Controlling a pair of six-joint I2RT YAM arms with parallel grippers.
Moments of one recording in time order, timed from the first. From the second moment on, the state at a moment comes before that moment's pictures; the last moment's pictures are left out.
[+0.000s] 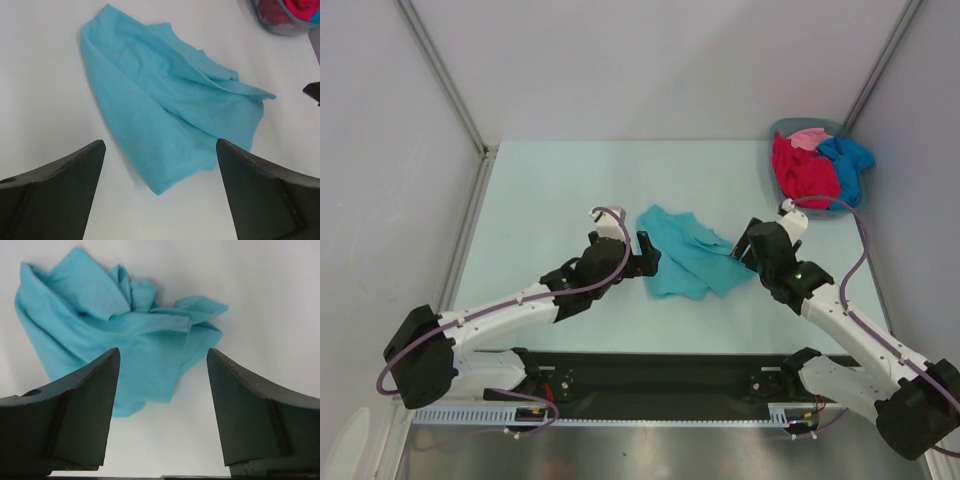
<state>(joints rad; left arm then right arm) -0.91 1.19 0.71 0.04 -0.38 -0.63 0.54 0.98 0.73 -0.45 0.51 0.78</state>
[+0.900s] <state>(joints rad) -0.91 1.20 0.71 0.04 -0.38 -0.63 0.27 1.04 0.40 0.09 0.03 0.77</state>
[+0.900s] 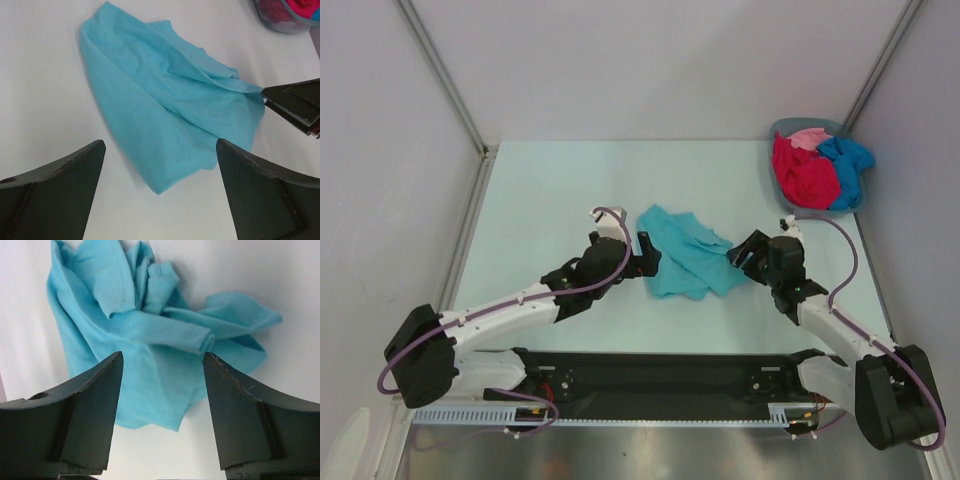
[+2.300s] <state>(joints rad) -0.91 1.22 0.71 0.04 -0.38 -0.63 0.25 1.05 0.37 0.09 0.04 0.73</state>
